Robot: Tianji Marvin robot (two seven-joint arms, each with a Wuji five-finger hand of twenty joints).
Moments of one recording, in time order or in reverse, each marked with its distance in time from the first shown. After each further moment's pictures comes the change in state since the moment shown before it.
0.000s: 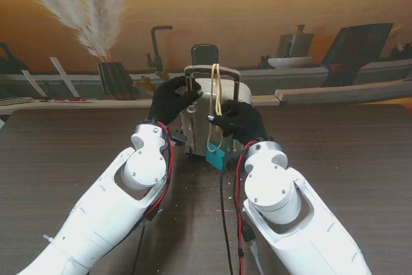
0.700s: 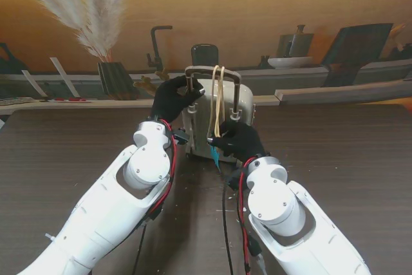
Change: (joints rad) left arm -0.004 -0.007 0.010 -0.037 -0.001 0.091 -0.003; right arm -0.058 0.041 -0.003 0.029 -0.070 -0.027 0.104; left_hand 0.021 -0.002 -0.001 -0.001 0.035 -0.007 0.015 0.000 0.028 -0.003 0.000 0.033 0.023 0.010 0.022 0.015 0.039 0.000 0.030 -0.013; right_hand 0.000 0.010 0.000 -0.006 0.000 0.000 -0.001 0.002 0.015 0.000 0.000 0.000 0.000 0.000 0.000 0.000 -0.001 0.000 -0.001 0.000
